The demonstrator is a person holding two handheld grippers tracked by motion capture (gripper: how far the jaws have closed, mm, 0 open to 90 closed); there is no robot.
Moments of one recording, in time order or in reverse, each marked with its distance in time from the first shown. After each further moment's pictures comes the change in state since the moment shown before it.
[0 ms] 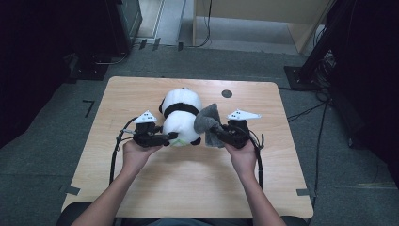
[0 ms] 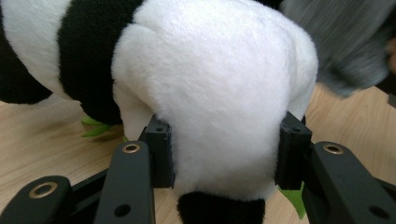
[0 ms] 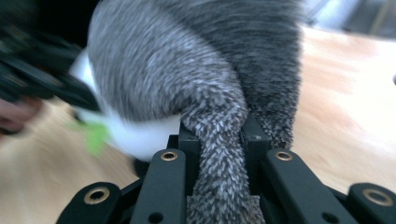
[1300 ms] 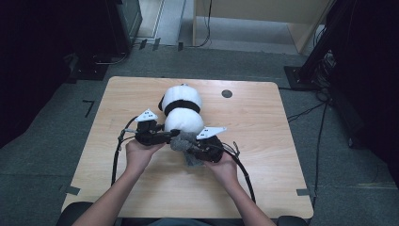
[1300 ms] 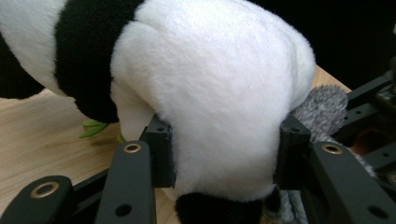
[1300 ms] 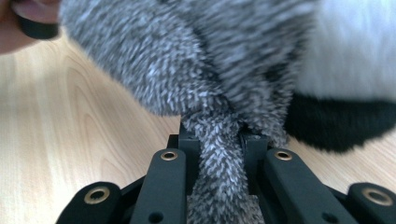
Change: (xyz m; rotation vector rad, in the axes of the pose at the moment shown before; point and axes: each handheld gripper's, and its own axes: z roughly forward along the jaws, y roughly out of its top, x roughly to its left) left arm -0.001 0.006 0.001 -0.058 0.000 -0.069; right arm 0.042 -0.043 0.065 0.206 0.164 -0.175
